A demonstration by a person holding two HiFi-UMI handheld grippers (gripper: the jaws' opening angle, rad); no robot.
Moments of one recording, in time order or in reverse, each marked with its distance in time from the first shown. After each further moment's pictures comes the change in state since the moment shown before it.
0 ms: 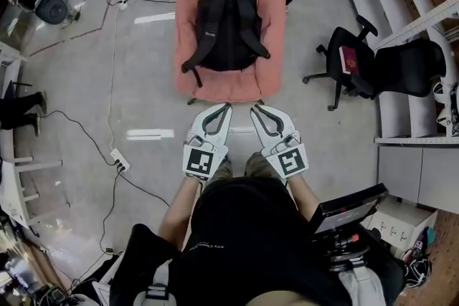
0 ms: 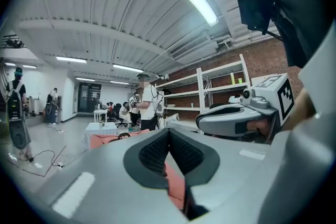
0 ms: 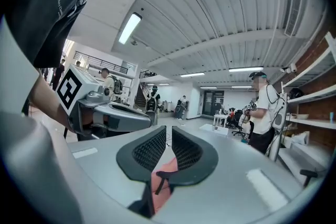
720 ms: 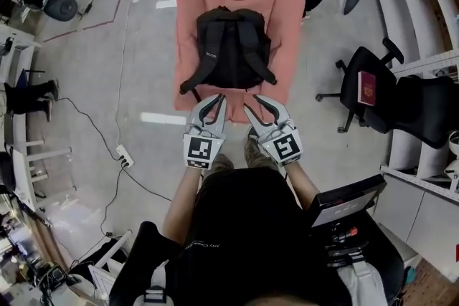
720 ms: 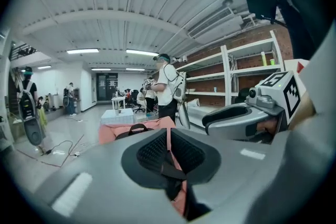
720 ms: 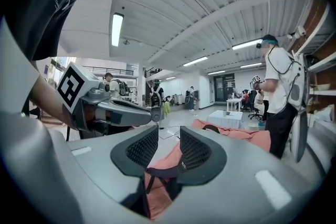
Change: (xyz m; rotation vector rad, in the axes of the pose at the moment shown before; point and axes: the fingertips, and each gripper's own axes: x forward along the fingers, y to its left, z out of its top) left arm 0.210 0.091 -0.057 -0.021 0.186 0.199; right arm 0.140 -0.188 -0.076 0.102 0.050 0.172
